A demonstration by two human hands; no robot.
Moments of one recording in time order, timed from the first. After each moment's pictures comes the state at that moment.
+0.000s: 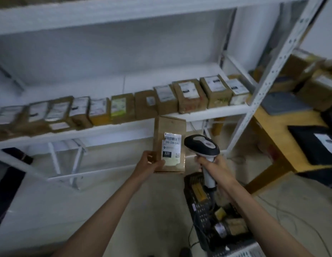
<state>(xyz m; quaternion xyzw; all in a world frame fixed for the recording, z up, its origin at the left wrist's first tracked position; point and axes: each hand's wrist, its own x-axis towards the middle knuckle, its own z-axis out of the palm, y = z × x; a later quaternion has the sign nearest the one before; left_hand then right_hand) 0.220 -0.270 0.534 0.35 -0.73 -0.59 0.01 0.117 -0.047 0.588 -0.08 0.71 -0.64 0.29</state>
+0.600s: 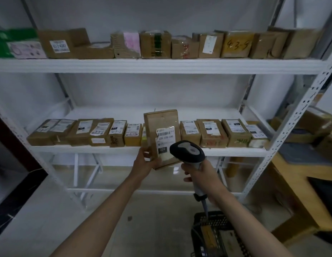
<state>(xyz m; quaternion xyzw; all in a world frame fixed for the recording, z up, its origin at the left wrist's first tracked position) 0.264 -0.346 0.616 0.36 -0.70 -0.57 0.21 0.173 -0.138 0.679 -0.25 0.68 -0.62 0.29</state>
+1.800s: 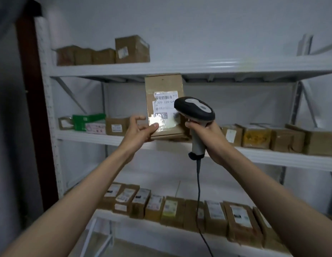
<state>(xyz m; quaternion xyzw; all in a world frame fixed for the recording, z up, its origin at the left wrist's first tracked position) 0.296 -0.401 0.947 0.18 -0.70 -0.49 0.49 0.136 -0.232 0.971 -0.53 0.50 -0.67 0.16</state>
